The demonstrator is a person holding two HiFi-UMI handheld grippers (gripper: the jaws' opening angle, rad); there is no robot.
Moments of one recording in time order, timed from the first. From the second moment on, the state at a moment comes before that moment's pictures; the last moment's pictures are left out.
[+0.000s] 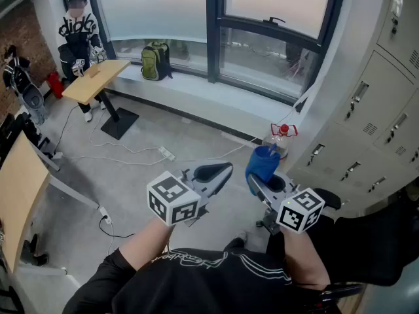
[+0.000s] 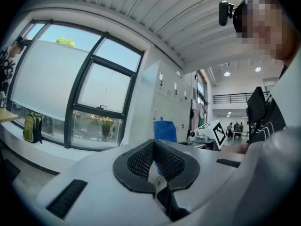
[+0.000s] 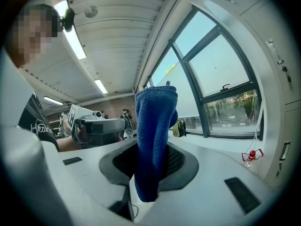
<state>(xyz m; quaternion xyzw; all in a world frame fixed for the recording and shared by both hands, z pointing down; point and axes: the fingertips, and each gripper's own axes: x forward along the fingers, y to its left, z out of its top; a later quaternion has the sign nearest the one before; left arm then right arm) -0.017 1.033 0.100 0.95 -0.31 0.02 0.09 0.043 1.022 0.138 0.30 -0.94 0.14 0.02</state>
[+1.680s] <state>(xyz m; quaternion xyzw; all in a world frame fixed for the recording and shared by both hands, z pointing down) 0.003 0.555 0.214 0.92 -0.35 0.06 0.17 0.117 0.548 0.247 0.34 -0.91 0.23 0.01</state>
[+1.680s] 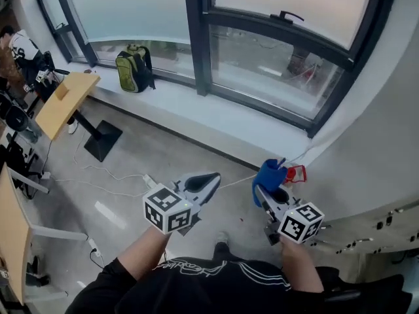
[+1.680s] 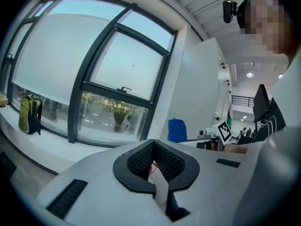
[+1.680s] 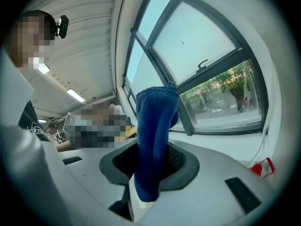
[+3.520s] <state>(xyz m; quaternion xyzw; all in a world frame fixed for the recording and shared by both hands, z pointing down) -0.234 -0.120 0.249 0.93 -0.33 0.05 0.17 -0.160 -0.156 0.247 0.41 -0.91 0.10 0.01</state>
